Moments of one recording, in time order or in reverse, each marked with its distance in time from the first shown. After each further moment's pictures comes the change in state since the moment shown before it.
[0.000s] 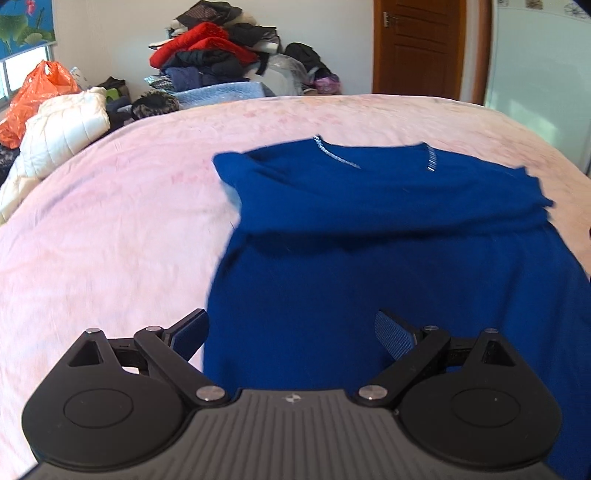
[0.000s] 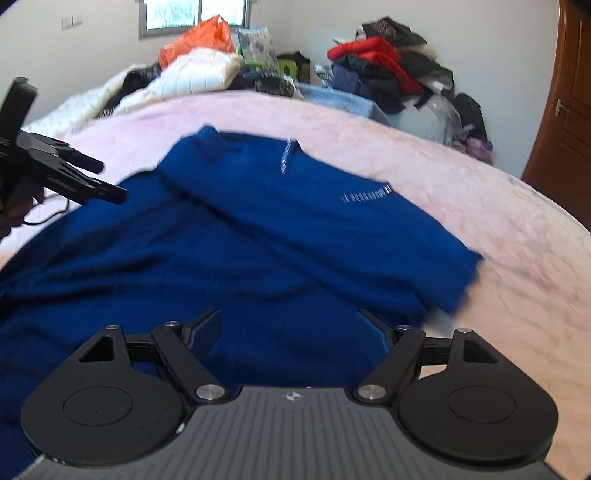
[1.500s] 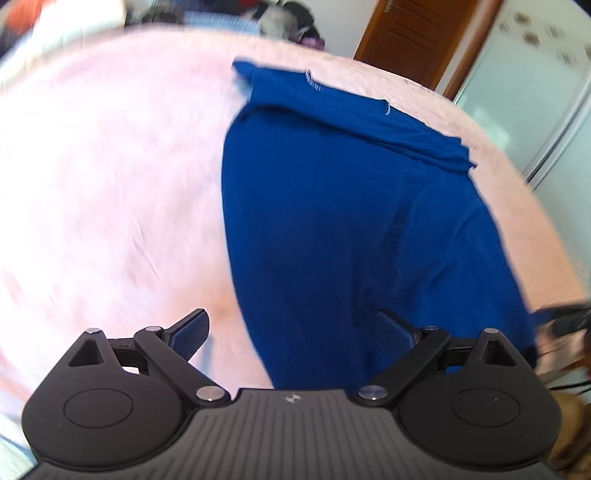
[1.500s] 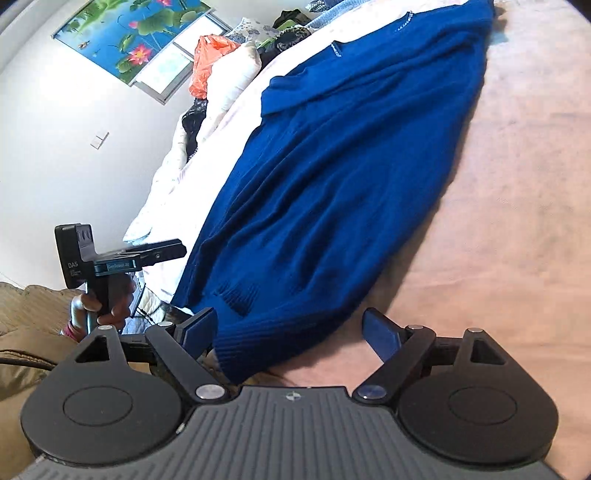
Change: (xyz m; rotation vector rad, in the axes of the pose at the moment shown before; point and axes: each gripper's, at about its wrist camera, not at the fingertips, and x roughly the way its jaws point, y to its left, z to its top) left arm -0.090 0.057 -0.107 -0.261 0.179 -0.279; right arm -0.051 0.017 -0.115 0.628 0.119 0.592
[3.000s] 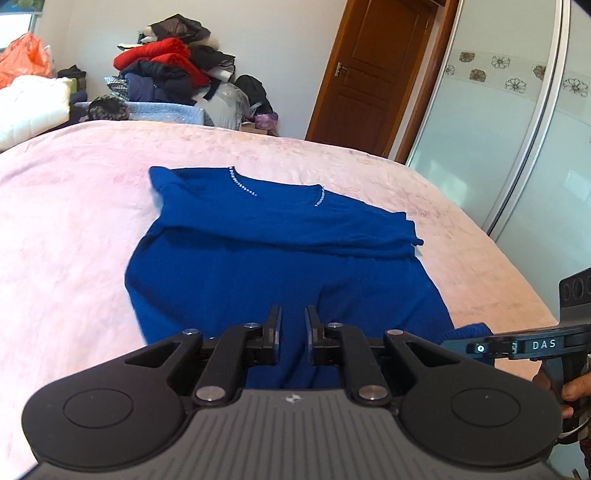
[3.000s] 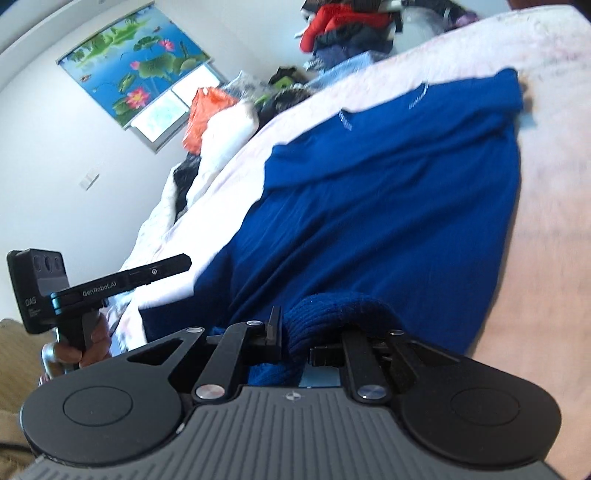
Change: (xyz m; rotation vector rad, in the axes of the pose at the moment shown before) left arm 0.018 -0.087 0.058 0.167 -0.282 -0.031; right arm 0.033 0.024 0.050 -0.068 -0.246 -0.093
